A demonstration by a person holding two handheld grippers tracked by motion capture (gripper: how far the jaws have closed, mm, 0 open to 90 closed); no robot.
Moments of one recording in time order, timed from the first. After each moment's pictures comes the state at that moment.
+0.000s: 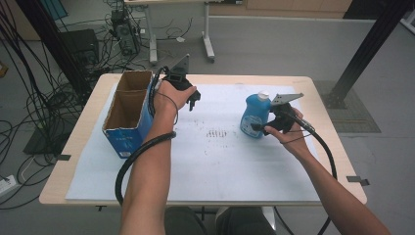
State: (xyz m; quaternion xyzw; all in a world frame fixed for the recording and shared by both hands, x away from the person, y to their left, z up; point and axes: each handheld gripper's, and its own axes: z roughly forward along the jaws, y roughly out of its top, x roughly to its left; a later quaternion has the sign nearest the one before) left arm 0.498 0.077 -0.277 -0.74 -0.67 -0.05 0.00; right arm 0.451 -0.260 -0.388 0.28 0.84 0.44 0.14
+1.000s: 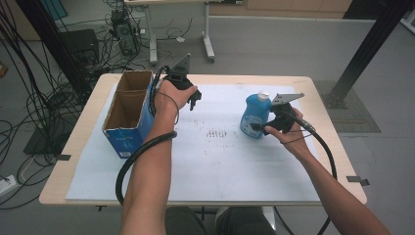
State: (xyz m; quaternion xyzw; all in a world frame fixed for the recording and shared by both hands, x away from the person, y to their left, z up) left arm 0.498 0.075 -0.276 -0.74 -0.67 -0.06 0.01; right arm 0.450 -0.260 -0.386 0.28 0.84 0.45 0.14
